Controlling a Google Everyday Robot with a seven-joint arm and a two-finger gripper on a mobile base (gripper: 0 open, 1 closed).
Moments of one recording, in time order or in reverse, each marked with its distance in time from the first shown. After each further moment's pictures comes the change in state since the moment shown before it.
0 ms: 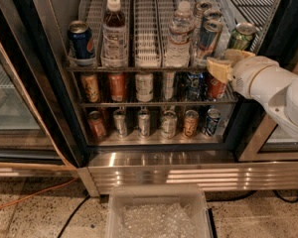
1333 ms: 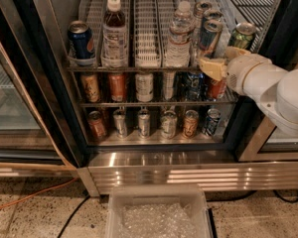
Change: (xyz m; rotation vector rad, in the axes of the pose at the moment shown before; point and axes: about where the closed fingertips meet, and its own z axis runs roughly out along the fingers) arm 0.000 0.003 0.016 0.002 0.008 0.020
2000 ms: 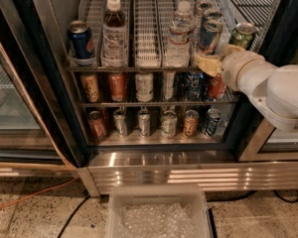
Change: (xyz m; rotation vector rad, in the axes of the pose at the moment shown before) arm -0.001 -0.002 0.021 0.015 -0.007 0.015
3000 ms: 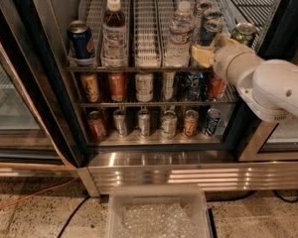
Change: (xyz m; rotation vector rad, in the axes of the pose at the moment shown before) arm -0.012 -0.006 0.033 0.042 -0.053 0.028
